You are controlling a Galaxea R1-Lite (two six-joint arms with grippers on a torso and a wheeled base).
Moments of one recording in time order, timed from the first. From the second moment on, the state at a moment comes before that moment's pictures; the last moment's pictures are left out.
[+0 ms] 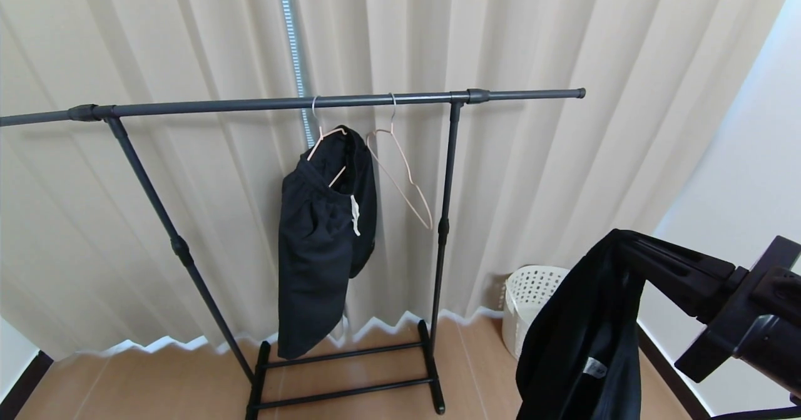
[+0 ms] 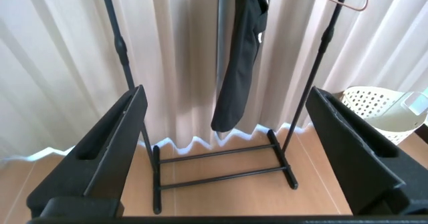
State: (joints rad) left arm 0.00 0.01 0.00 0.00 -0.03 0.01; right arm 0.76 1.18 -0.38 -0.81 -0.23 -0.22
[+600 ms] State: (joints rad) left arm 0.01 0.20 -0.10 0.06 -0.03 0.08; right arm 0.76 1.36 -0.51 -0.79 -0.39 -0.23
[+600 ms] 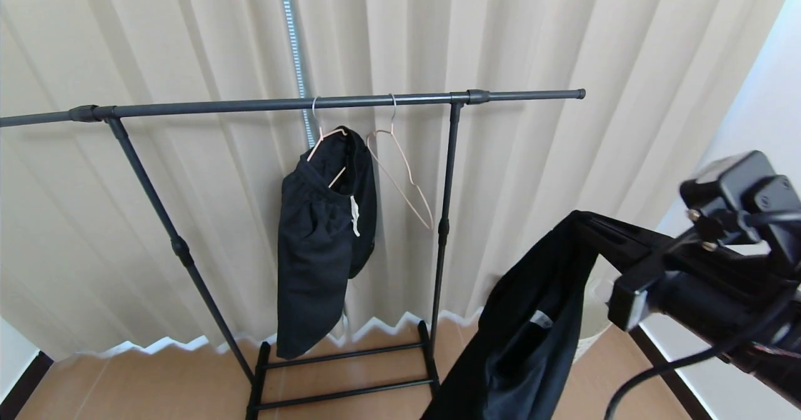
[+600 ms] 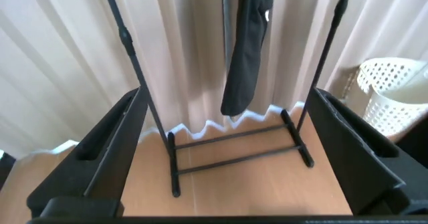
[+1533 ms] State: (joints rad) left arm -0.81 1.59 -0.78 -0.17 0.25 -0.51; right arm 0.78 1.79 -0.97 -0.65 -0.45 -0.01
